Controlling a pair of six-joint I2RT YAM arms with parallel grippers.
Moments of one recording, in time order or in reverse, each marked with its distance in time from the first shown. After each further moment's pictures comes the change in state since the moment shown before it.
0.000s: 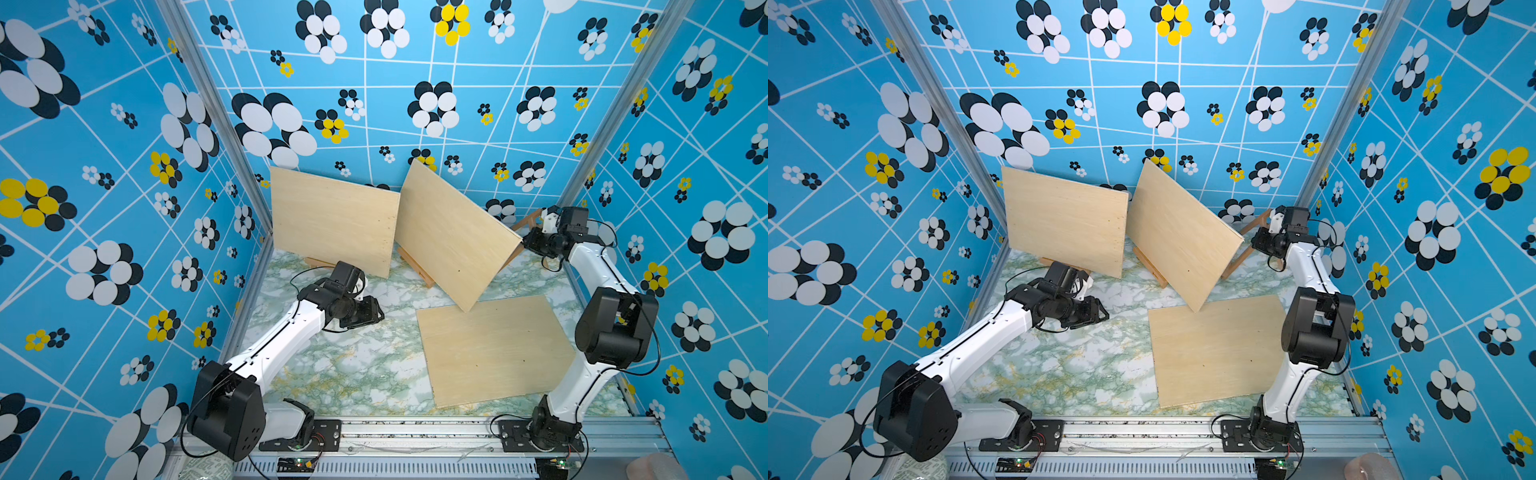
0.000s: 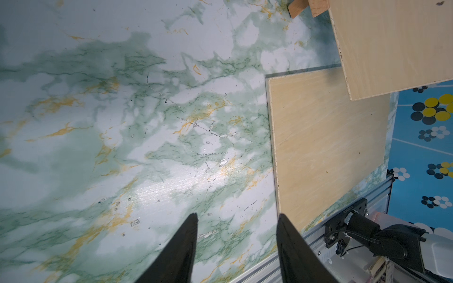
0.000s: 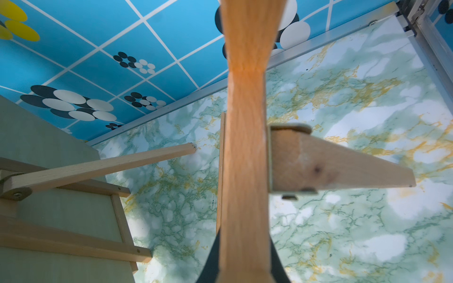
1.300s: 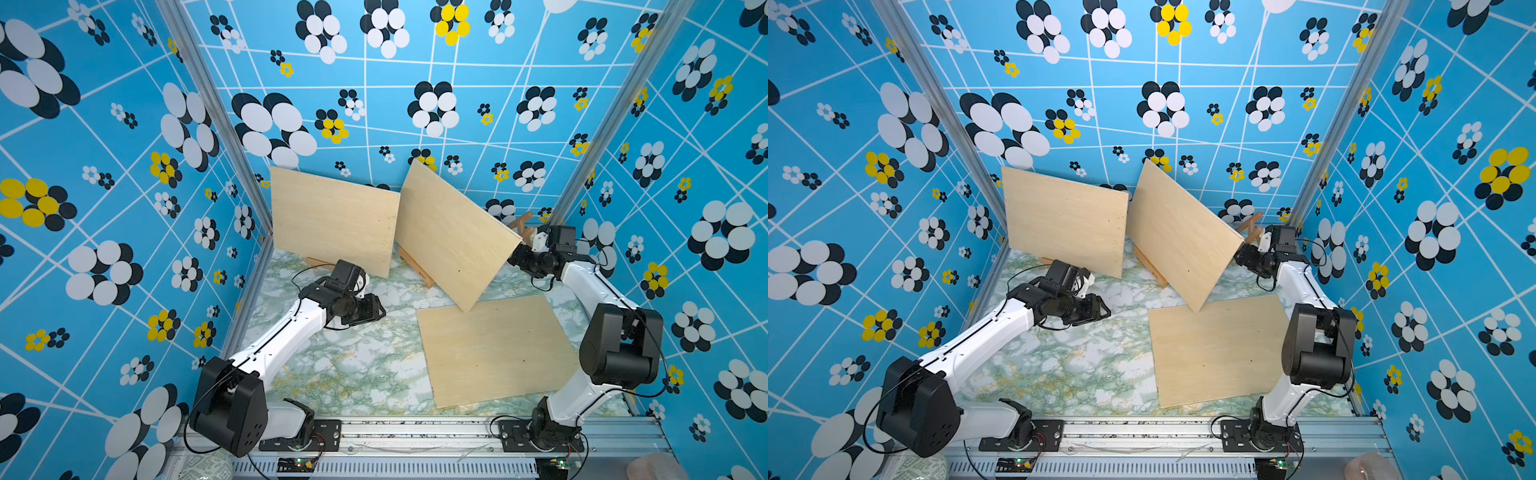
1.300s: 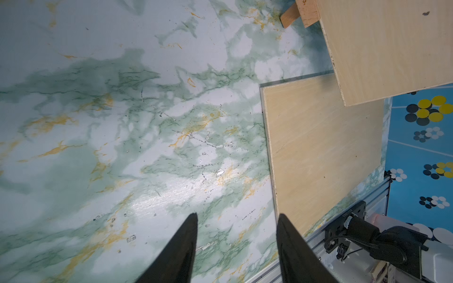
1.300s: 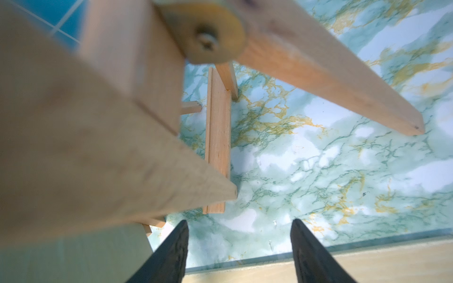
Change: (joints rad) left arm 0.008 0.014 -0.014 0.058 0.012 0.008; right arm 0.063 -0.205 -0.314 0.097 0.016 0.124
